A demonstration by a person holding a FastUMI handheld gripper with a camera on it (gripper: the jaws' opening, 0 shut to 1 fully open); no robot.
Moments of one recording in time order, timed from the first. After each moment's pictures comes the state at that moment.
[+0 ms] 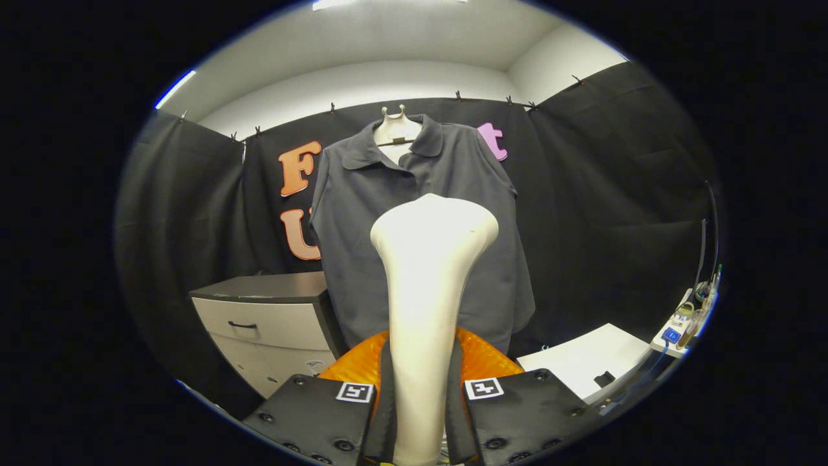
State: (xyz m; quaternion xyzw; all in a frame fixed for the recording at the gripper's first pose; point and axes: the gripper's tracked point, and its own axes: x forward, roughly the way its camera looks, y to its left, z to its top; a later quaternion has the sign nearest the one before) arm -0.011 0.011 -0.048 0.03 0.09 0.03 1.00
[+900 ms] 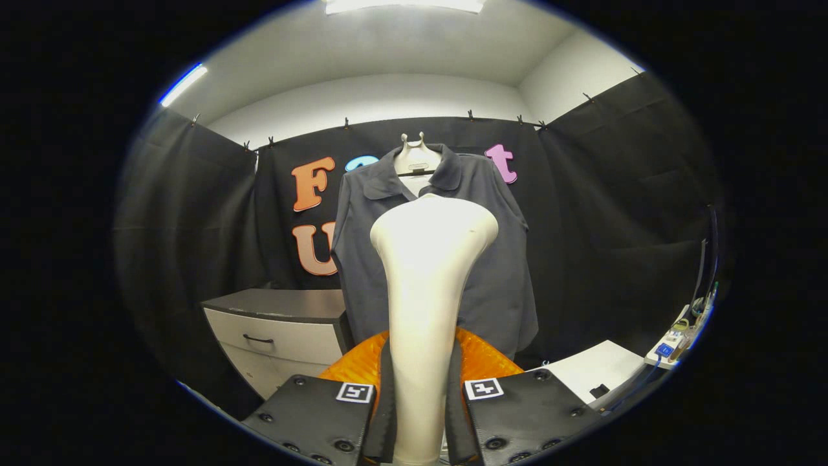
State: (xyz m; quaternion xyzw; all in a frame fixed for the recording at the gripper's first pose) arm -0.021 0.039 -0.007 0.01 0.06 0.05 1.00
